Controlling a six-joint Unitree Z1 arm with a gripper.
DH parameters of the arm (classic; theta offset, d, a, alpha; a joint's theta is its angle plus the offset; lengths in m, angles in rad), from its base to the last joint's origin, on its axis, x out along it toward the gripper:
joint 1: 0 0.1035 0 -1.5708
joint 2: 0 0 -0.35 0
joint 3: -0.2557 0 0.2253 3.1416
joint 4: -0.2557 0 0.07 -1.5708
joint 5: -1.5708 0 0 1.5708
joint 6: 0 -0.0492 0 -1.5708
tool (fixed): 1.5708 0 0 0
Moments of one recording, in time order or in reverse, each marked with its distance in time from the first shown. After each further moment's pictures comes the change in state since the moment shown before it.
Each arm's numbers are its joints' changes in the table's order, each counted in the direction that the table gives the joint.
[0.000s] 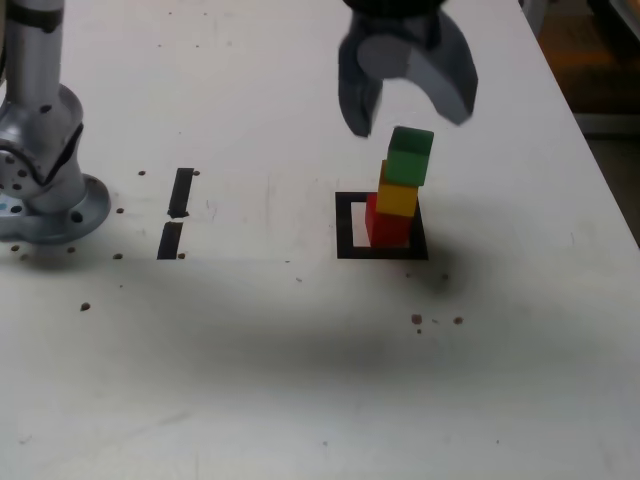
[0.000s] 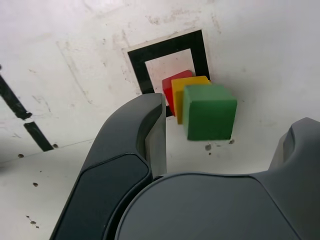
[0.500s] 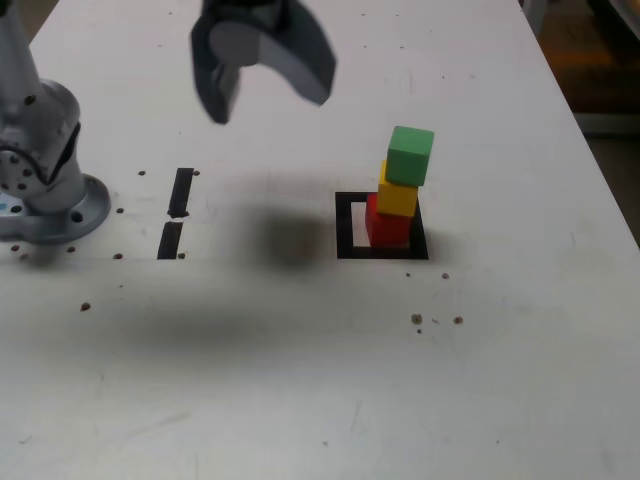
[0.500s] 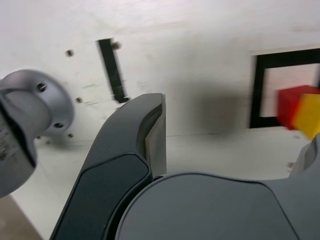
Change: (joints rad) arm 0.080 -0.259 0.425 0.028 -0.013 0.076
